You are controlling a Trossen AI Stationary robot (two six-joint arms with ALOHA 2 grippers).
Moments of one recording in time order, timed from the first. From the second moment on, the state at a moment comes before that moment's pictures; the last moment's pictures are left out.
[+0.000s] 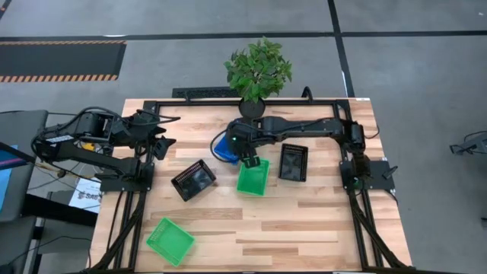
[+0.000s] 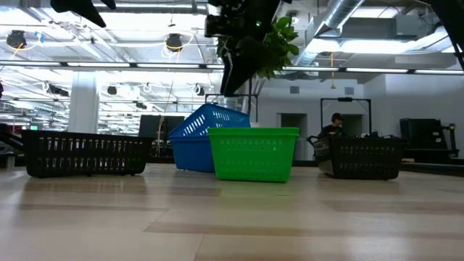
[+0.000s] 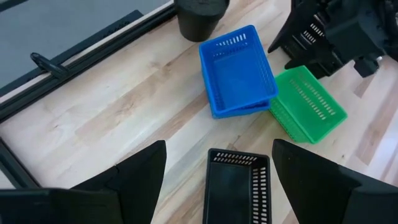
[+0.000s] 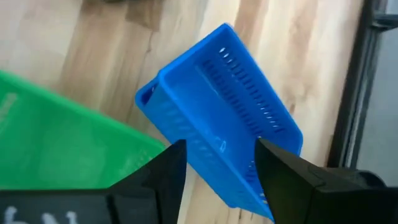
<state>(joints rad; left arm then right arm) -0.02 0.85 1.26 -1.29 -0.38 -0.72 -0.09 2.02 1.85 -0.91 0.18 -0.46</state>
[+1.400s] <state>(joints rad) -0.02 0.85 1.26 -1.29 -0.46 -0.79 -0.15 2.02 1.73 -0.84 0.11 -0.74</state>
